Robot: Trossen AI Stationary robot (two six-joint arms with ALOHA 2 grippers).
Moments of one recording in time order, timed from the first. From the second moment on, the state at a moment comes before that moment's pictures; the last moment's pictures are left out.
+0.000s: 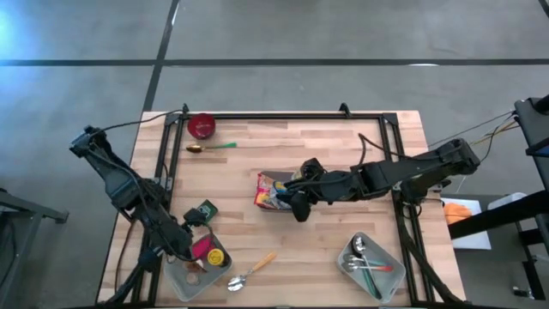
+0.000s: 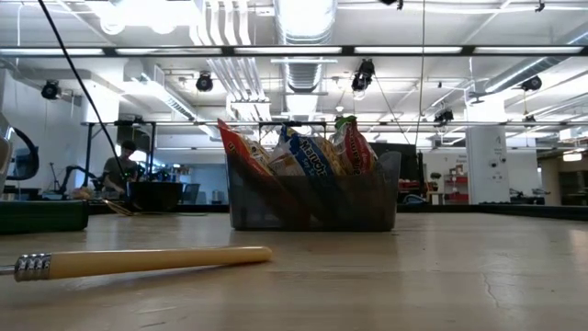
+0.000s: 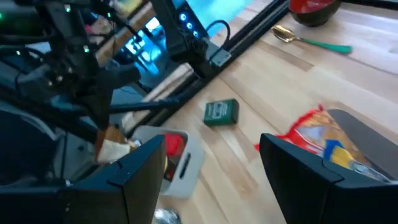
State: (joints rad) left arm -0.74 1.13 1.14 -0.93 0.14 -0.16; right arm 0.28 1.50 1.40 -0.37 0.38 0.90
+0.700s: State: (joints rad) left arm -0.85 1.19 1.14 -0.90 0.13 -0.22; right arm 0.42 1.49 1.46 -0.42 0.40 0.92
